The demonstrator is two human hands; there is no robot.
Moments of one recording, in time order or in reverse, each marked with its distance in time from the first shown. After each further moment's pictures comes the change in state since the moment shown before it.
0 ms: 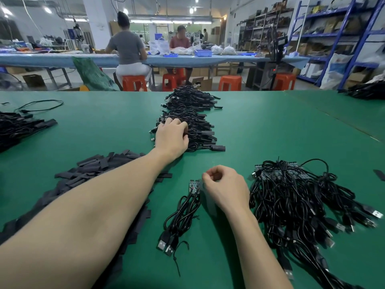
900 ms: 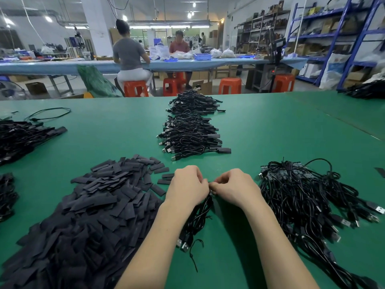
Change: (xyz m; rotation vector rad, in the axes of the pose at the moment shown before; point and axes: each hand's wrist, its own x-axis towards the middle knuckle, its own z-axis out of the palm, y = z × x) left_hand -0.115 0.057 -0.061 -0.405 -0.405 -0.454; right_hand -0.005 -0.016 -0.021 -0.219 -0.264 0.037
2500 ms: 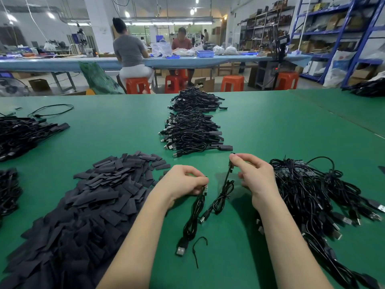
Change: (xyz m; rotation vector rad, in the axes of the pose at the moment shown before) left_hand 0.002 -0.018 -0.019 -0.605 -0.322 -0.134; right_hand -0.004 0.013 -0.018 1.025 0.259 0.058
